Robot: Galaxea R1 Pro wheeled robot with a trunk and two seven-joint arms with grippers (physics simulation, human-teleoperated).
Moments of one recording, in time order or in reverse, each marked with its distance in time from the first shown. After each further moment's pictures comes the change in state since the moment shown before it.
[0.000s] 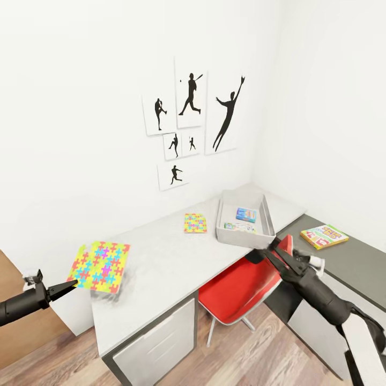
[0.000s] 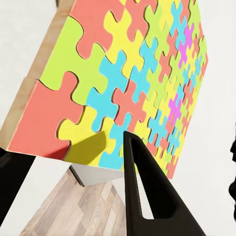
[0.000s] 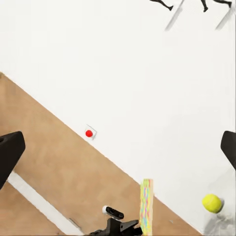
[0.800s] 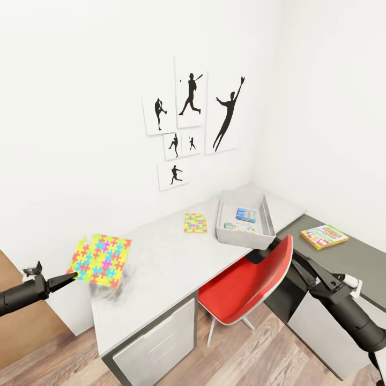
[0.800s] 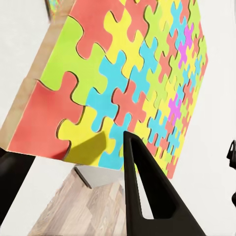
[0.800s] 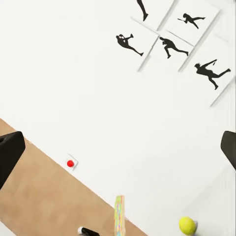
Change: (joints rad) left arm -0.008 0.000 -0.018 -0.103 0.001 0.039 0.000; right arm 0.085 0.014 -0.204 0.010 0.005 -0.009 0.060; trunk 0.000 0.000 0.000
